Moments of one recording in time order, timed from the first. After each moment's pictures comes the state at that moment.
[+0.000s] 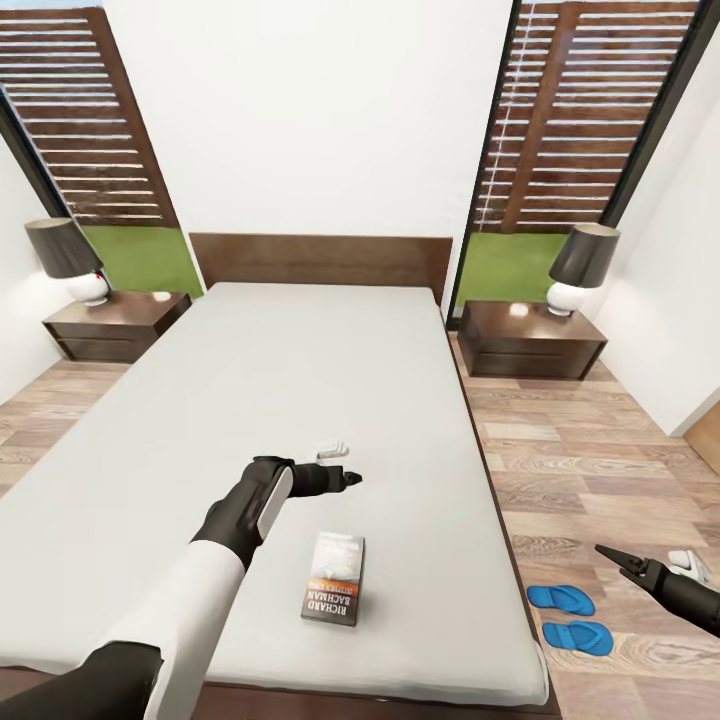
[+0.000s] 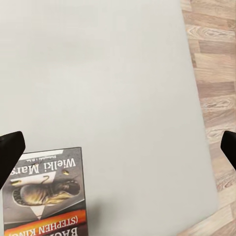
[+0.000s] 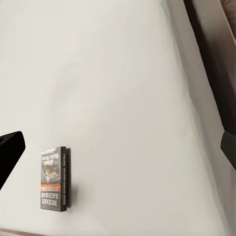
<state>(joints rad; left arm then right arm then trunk) -0.86 -0.17 -0.03 -0.71 0.10 0.72 -0.28 -0.47 -0.64 -0.10 -0.50 -0.73 0.47 0.93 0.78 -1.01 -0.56</state>
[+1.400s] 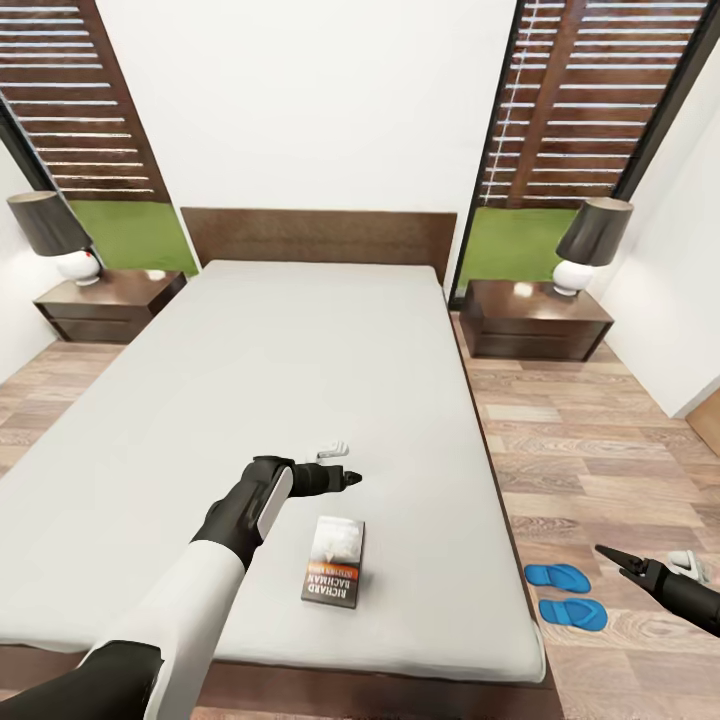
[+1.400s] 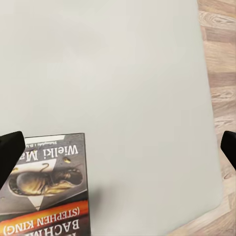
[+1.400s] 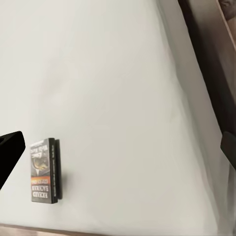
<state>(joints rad) -0.86 -0.17 -0.03 -0.72 0.10 0.72 -0.28 -0.47 -0.64 -0.10 -0.50 -0.73 0.47 0.93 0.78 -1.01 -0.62</state>
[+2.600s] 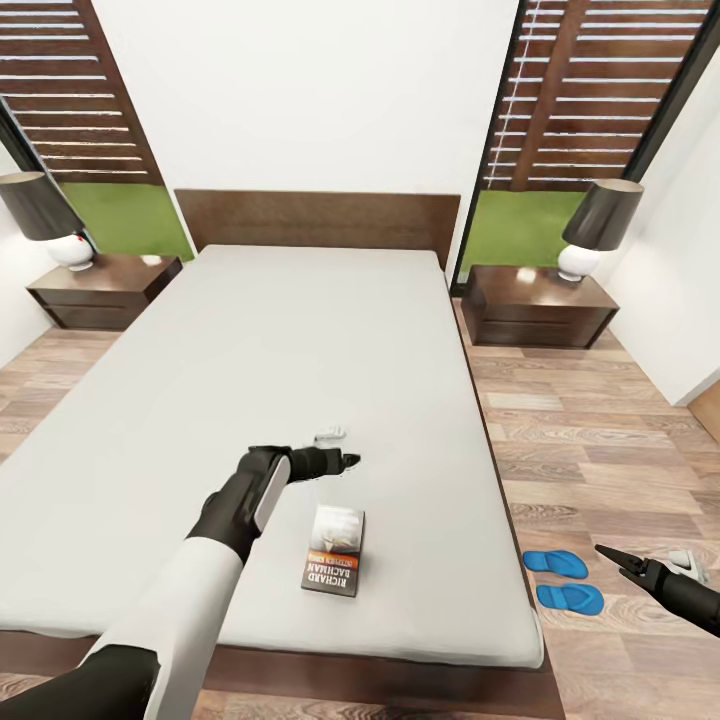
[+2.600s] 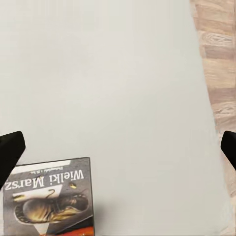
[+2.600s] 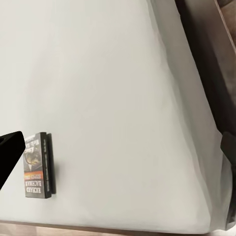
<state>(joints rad) -0.86 -0.17 -0.03 -0.81 0.09 0.69 -0.27 -0.47 -0.64 -0.10 -0.50 -0.73 0.47 0.93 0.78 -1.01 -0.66</state>
